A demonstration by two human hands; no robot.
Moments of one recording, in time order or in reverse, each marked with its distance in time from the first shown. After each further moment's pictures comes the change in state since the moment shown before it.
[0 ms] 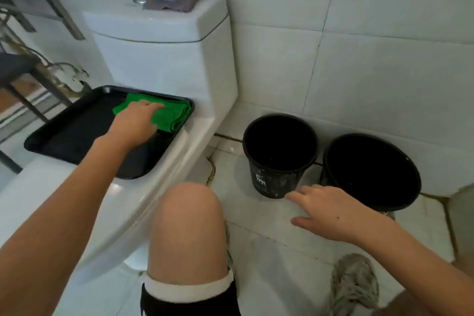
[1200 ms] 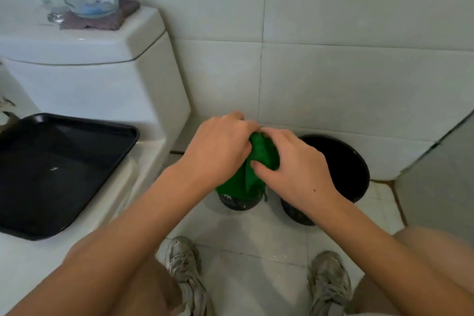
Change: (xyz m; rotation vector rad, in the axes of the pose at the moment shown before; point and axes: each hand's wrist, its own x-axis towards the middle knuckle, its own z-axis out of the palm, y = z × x) left_hand -0.053 0.252 -0.053 -0.127 0.169 0.591; right_hand -0.007 0.016 -0.056 0.475 0.770 0.375
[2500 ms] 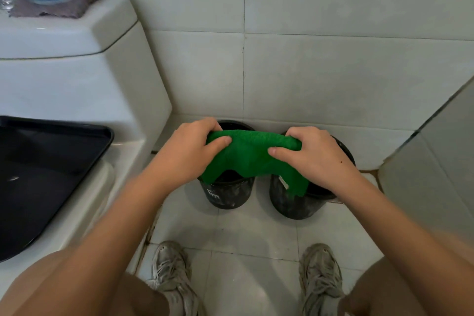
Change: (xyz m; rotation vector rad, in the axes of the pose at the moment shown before) left_hand -0.005 -0.028 0.026 -0.513 -0.070 -0.212; right_hand 0.012 0.047 -0.016 0.150 -0.134 0.277
